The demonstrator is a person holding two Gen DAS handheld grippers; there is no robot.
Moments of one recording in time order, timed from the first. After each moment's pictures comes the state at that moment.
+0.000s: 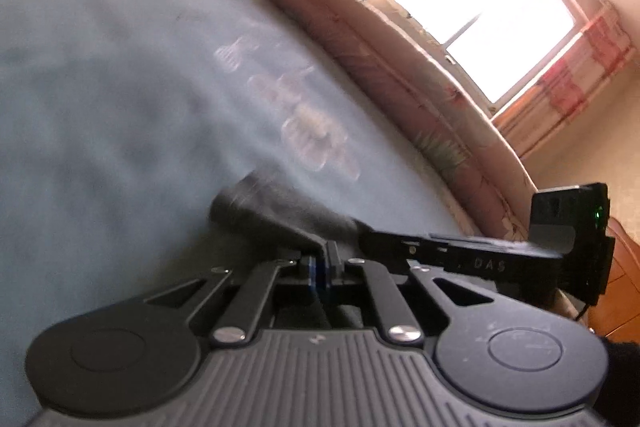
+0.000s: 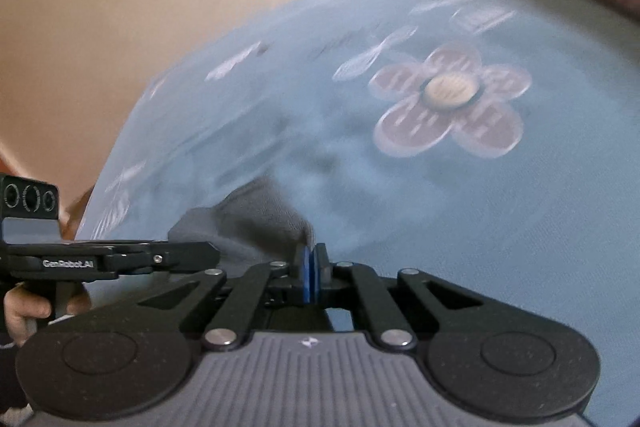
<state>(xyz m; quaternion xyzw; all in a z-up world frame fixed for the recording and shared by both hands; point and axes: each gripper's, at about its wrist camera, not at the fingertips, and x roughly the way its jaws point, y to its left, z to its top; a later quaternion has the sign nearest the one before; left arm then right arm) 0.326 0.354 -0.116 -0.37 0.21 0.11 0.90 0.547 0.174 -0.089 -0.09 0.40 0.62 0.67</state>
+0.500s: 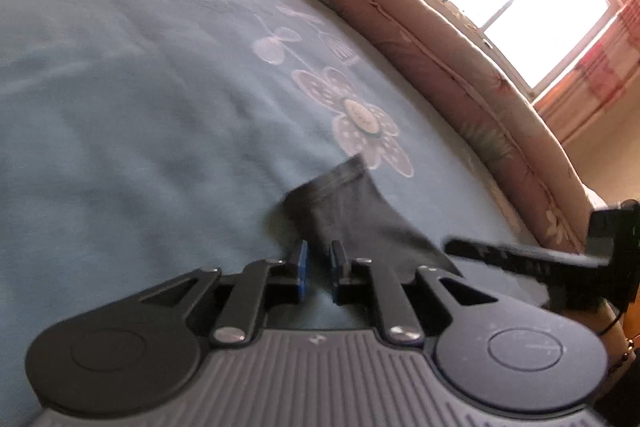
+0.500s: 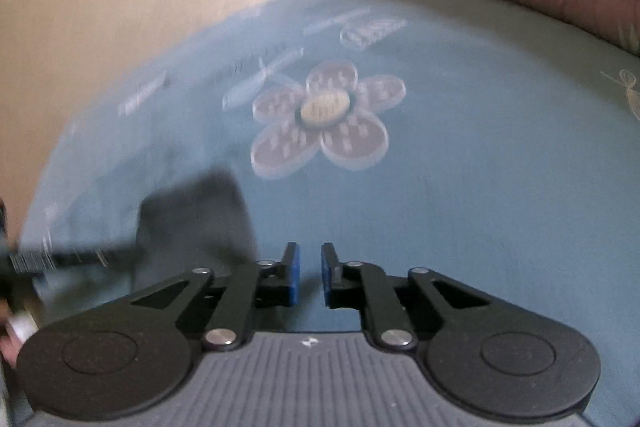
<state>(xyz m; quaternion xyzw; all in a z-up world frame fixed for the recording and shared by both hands) 0.321 0.372 -0.129 -0.37 0.26 0.15 0.88 0.586 0.147 -0.102 -0.12 0.41 0.53 0.73</state>
